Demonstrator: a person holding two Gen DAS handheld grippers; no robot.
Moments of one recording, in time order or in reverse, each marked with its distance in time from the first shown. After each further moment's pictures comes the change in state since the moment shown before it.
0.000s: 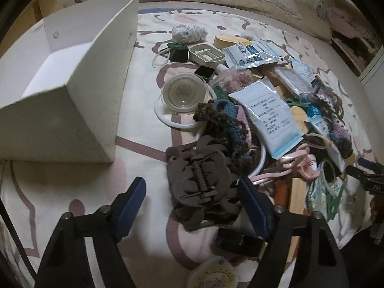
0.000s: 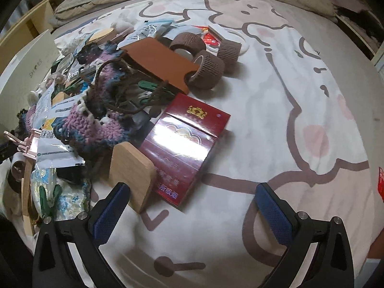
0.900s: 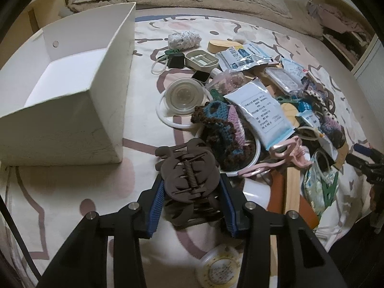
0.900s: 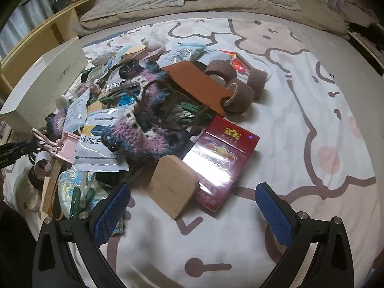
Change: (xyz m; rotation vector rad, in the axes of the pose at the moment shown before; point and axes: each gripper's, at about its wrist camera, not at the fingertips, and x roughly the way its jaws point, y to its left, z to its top) left arm -0.019 0.005 -0.008 0.064 -0.029 0.000; right arm -0.022 0.028 -0.001 -0.065 -0.118 0.106
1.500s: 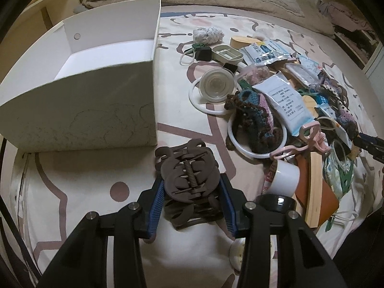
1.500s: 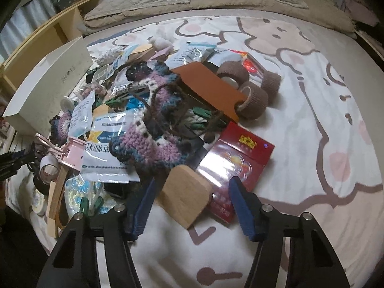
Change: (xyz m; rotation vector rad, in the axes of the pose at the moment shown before) left arm -0.009 0.026 -0.017 -0.012 0.012 0.080; right arm 0.008 0.008 0.012 -0.027 0.012 0.041
